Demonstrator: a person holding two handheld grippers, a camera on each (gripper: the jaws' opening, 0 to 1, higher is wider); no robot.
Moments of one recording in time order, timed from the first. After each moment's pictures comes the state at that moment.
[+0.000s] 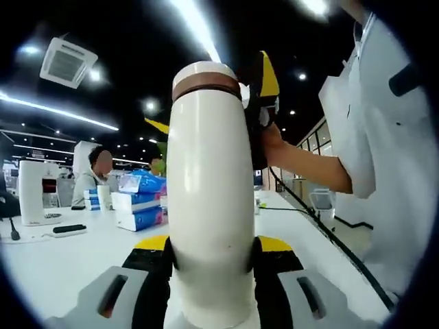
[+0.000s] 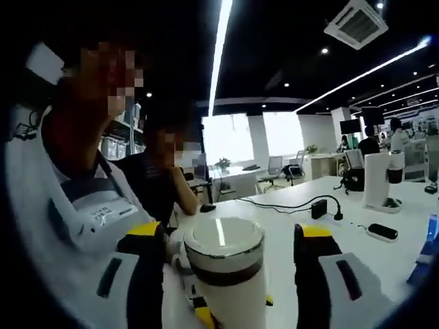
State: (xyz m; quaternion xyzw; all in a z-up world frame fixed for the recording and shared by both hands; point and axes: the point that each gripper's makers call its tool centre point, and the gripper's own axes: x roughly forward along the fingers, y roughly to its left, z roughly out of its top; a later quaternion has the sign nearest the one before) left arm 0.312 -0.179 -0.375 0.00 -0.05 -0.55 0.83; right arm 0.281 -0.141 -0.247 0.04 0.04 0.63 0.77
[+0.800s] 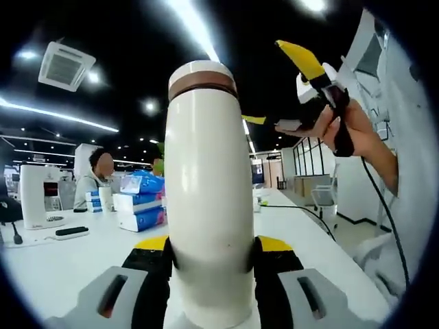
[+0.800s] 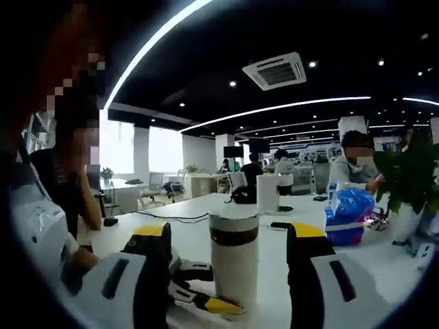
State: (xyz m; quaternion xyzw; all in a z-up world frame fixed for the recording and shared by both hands) left arm 0.308 -0.180 -0.375 0.01 -0.06 -0.54 0.84; right arm 0.250 -0.187 -0.243 0.03 0.00 0.29 0.96
